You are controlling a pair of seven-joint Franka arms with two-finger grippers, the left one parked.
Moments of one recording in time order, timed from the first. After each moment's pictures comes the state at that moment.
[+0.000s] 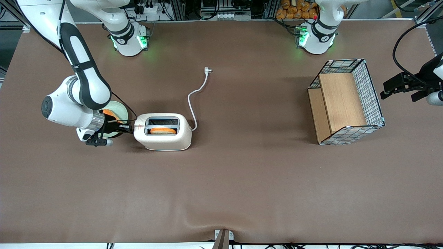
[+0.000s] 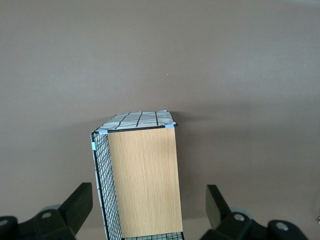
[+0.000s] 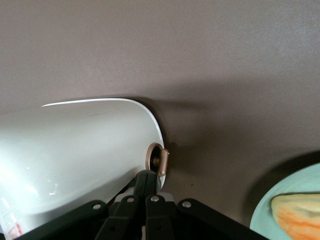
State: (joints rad) arm 0.08 0.31 -0.01 -2.14 0.60 2.33 -0.27
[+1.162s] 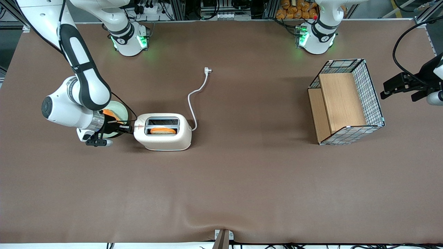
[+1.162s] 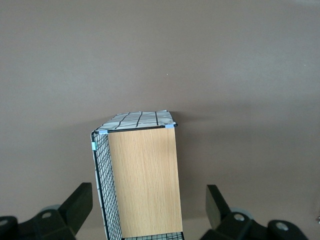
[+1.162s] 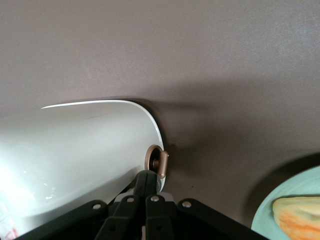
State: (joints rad) arm 0.08 0.32 -0.02 -2.14 0.62 2.33 -0.28
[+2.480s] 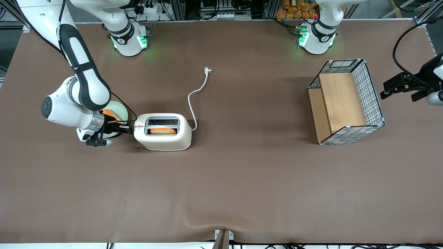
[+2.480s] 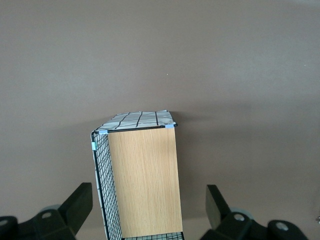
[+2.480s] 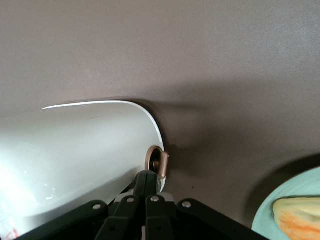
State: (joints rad) arm 0.08 0.32 -0.02 -2.13 0.62 2.33 -0.28
